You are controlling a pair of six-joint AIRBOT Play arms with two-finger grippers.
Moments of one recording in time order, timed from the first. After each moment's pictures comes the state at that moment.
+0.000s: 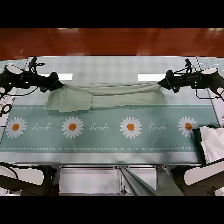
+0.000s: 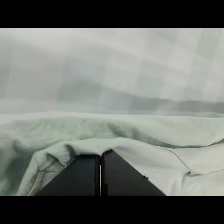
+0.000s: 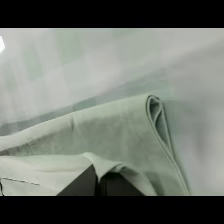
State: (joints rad) left arm 0.22 -1.69 1.28 0.83 -0.97 -1.32; right arm -0.25 -1.77 1.31 -0.61 1.03 1.28
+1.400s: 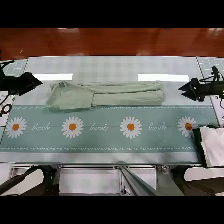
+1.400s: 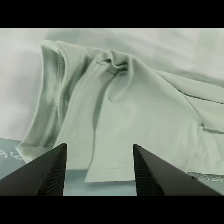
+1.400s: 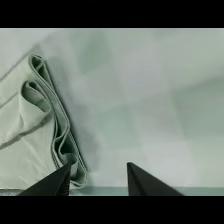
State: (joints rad) left arm 0.32 -1.15 1.02 1.04 -0.99 -1.36; right arm -0.51 -1.63 1.19 -0.79 1.15 1.24
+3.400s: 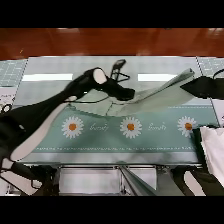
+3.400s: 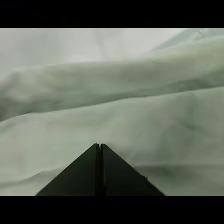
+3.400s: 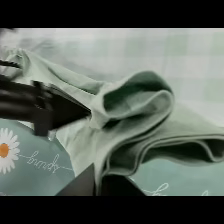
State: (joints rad) left arm -0.67 -1.80 1.55 0.89 -0.90 -1.49; right arm -0.22 -0.79 1.07 -0.90 1.33 1.38
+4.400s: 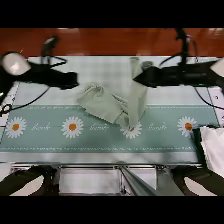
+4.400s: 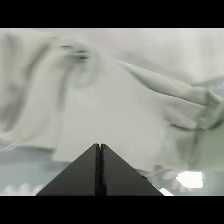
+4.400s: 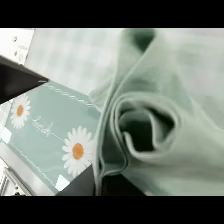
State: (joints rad) left arm -0.16 -1.13 1.13 1.13 -1.06 -1.54; right arm 0.24 -1.15 1.19 -0.70 1.04 1.36
